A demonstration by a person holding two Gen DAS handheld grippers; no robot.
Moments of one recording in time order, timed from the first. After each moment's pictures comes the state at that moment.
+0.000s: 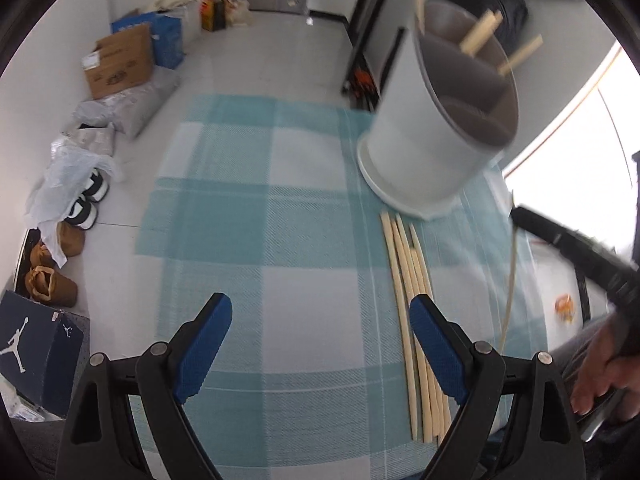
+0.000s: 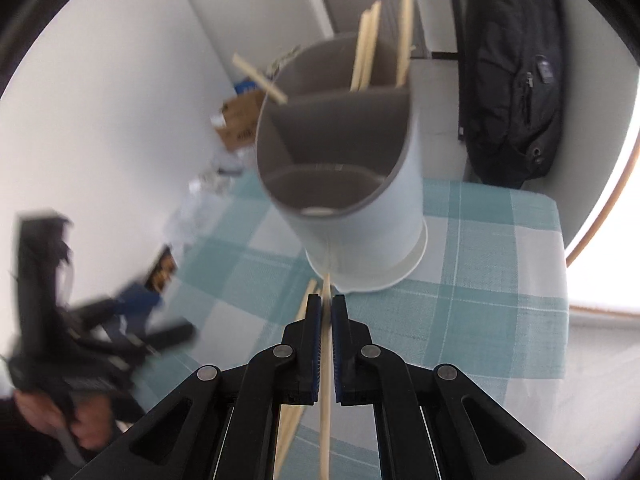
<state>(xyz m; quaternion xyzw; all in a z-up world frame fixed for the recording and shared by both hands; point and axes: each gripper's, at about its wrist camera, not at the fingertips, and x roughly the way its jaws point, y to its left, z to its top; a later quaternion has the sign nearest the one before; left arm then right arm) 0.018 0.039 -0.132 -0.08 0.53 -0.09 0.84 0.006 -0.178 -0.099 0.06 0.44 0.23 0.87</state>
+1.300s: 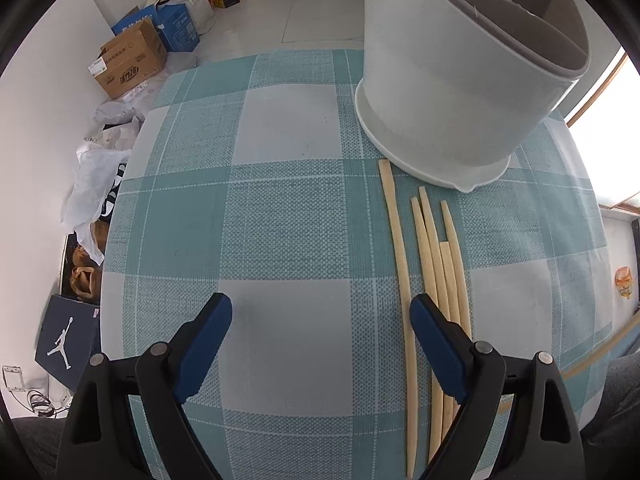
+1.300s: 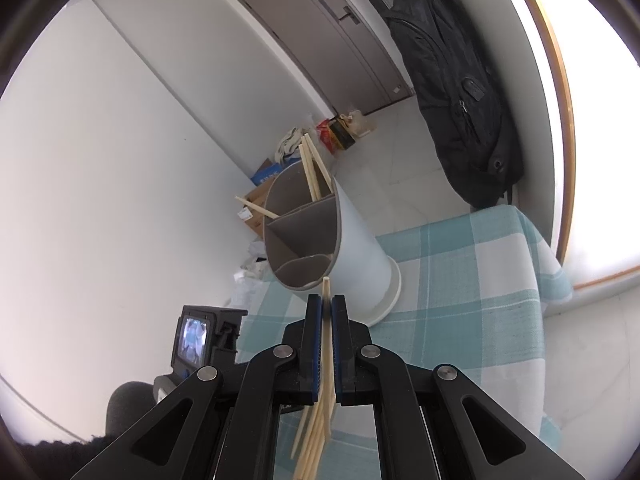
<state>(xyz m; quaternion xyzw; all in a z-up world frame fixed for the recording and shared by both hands) 0.043 -0.009 -0.161 0.02 0.60 0.00 0.80 -0.012 -0.249 -0.062 0.21 0.37 0.25 0.87</state>
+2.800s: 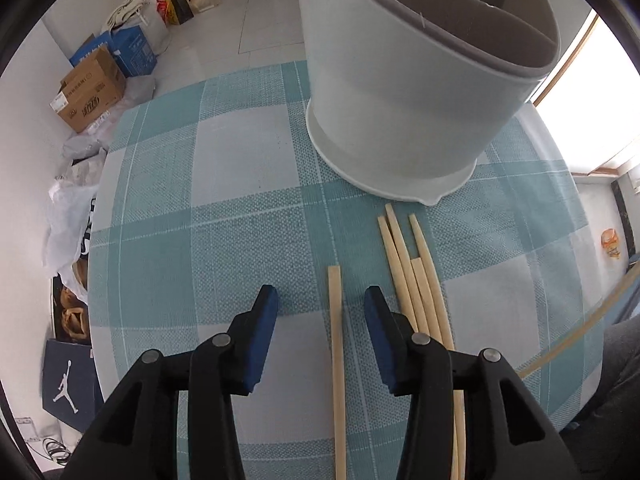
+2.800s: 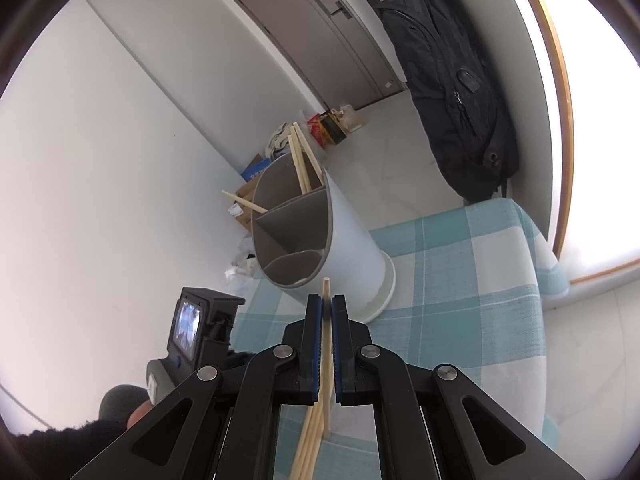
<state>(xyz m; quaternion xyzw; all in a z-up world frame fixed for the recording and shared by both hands) 0.047 -0.024 -0.153 0.06 0.59 -0.08 0.80 -0.006 -0.241 -0.067 0.20 0.38 0.23 0.87</state>
